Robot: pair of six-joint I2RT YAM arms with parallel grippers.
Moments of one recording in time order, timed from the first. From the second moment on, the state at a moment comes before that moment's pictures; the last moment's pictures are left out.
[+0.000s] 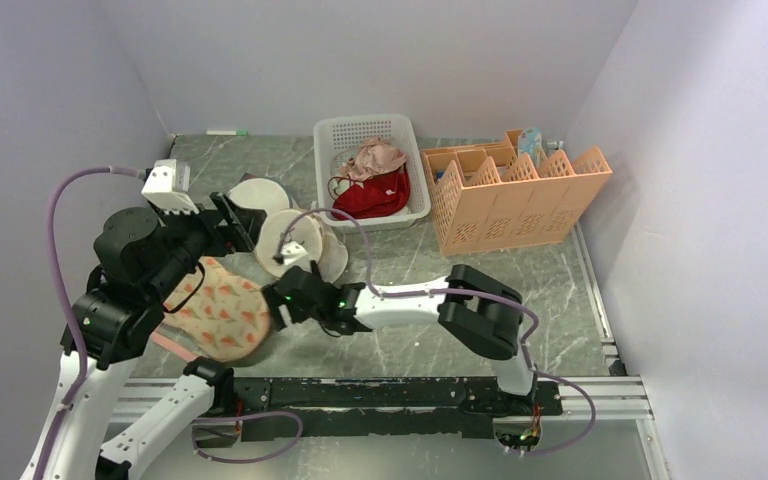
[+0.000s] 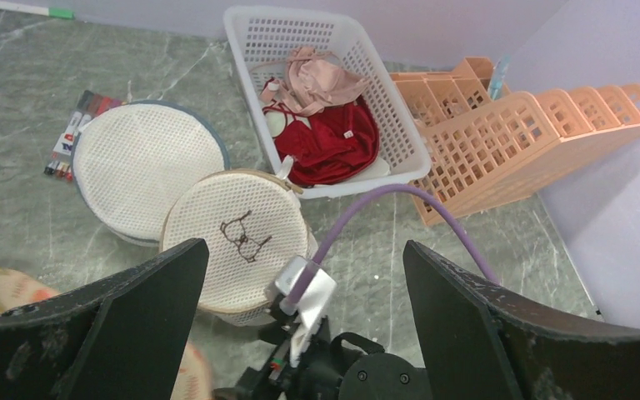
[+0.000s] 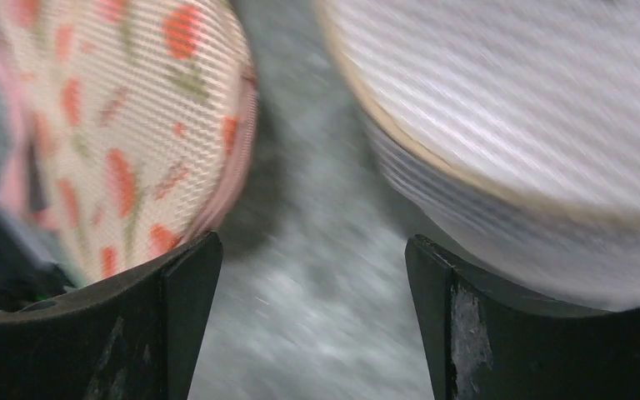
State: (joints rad) left arm -0.37 0.70 1.19 -0.67 -0.04 -0.39; right arm 1.25 1.94 1.20 0.04 0.30 0.52
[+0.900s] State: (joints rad) left arm -0.43 1.24 1.06 -0.51 0.00 -0.45; right arm 0.93 1.33 0.75 0.01 0.39 0.33
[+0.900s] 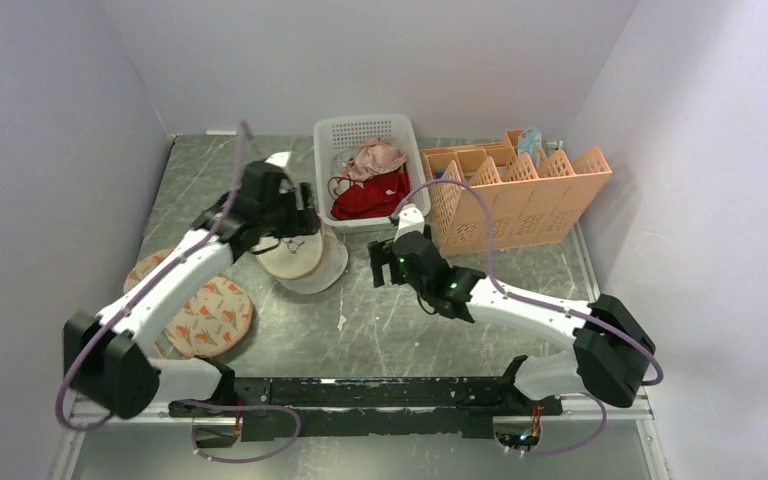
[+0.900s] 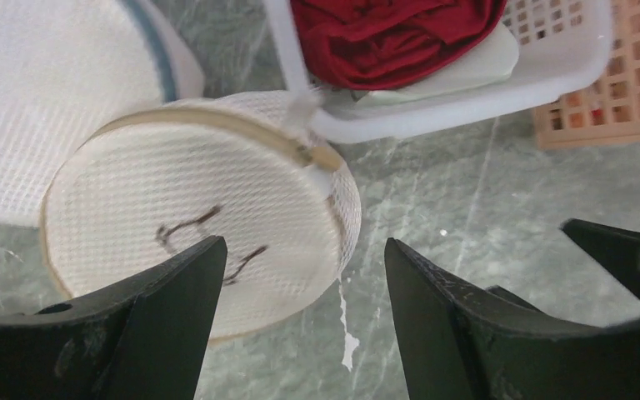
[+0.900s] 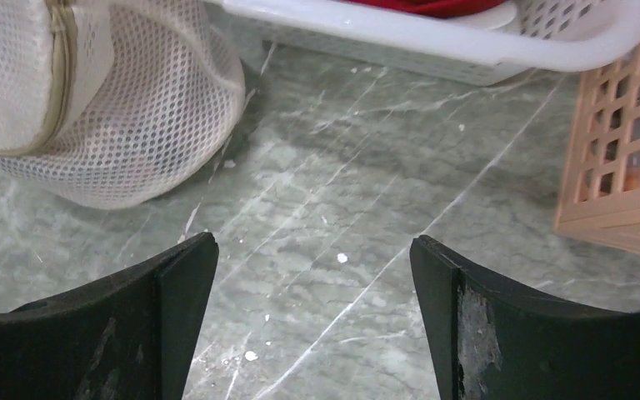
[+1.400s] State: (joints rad) left arm -0.79 1.50 1.29 -0.64 -0.60 -0.42; right arm 0.79 1.20 0.61 0.05 0.27 0.32
